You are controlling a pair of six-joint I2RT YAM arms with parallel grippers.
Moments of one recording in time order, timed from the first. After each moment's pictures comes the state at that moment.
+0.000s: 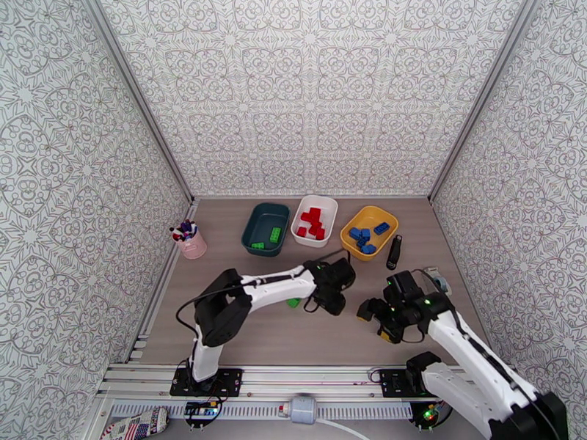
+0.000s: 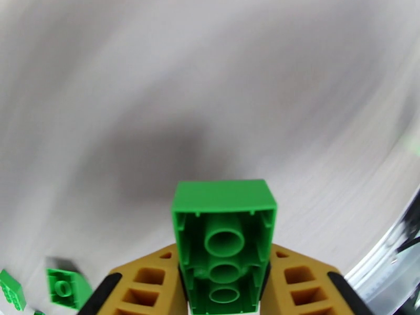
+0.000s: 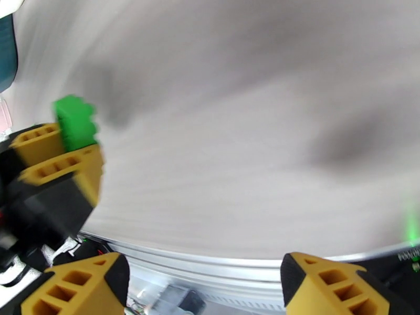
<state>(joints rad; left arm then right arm) -1.00 1.96 1.47 -0.75 0.09 -0.38 0.35 0.98 0.61 -0.90 -0.43 0.92</state>
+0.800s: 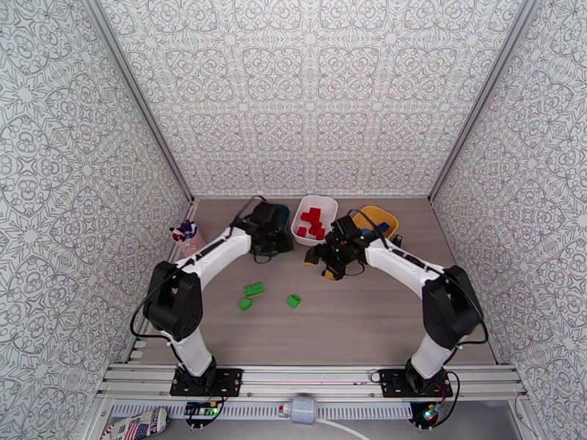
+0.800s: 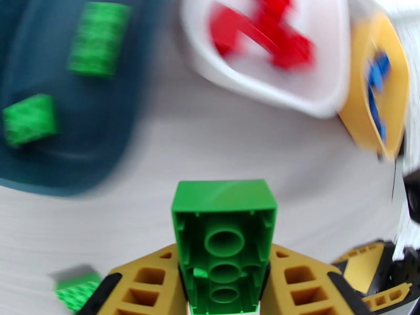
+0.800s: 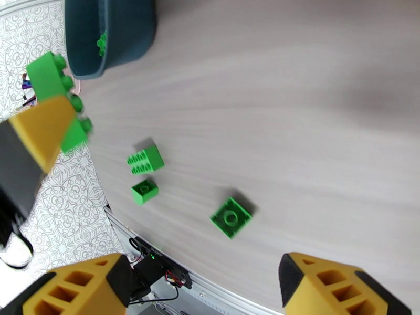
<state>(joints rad) -0.37 1.78 1.43 -0.69 0.22 -0.54 0.54 1.77 1.34 -0.63 -0.54 0.89</state>
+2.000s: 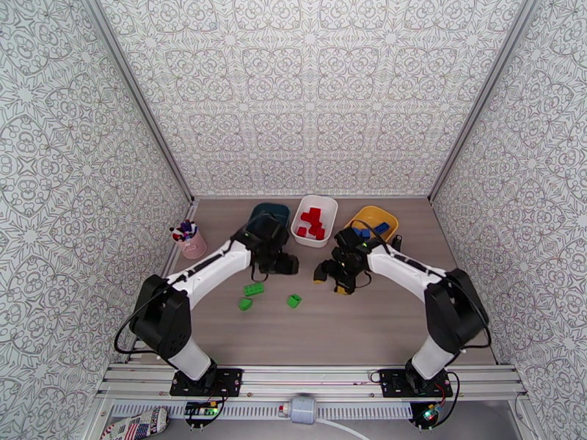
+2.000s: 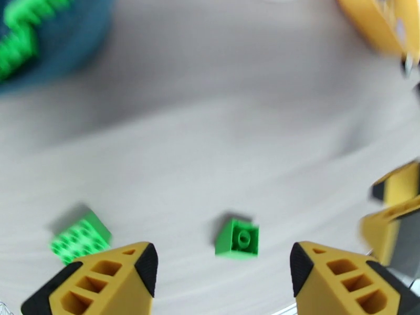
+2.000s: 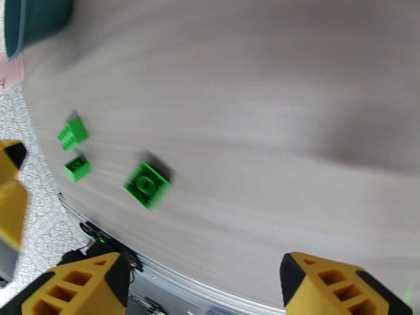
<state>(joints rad) -0.59 1.64 1.20 -0.79 0.18 -0.41 0.54 1.63 1.10 -0.76 -0.47 0.79</state>
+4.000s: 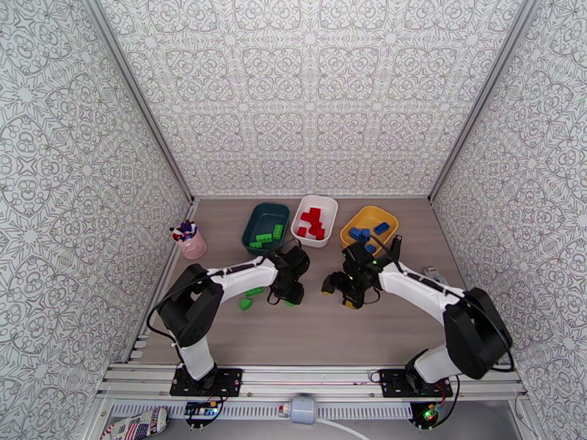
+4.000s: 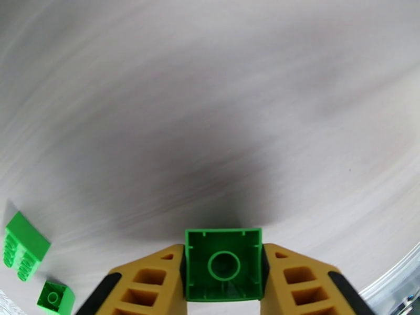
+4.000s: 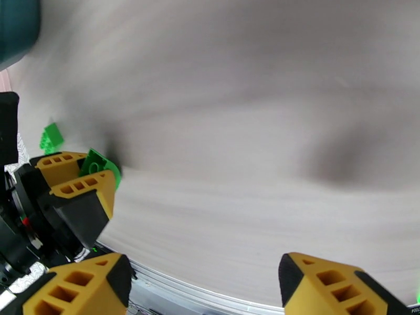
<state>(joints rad) -0.70 1.78 1.15 -0.75 0.10 -0.37 0.57 1.56 1.01 -0.68 -0.41 0.92</state>
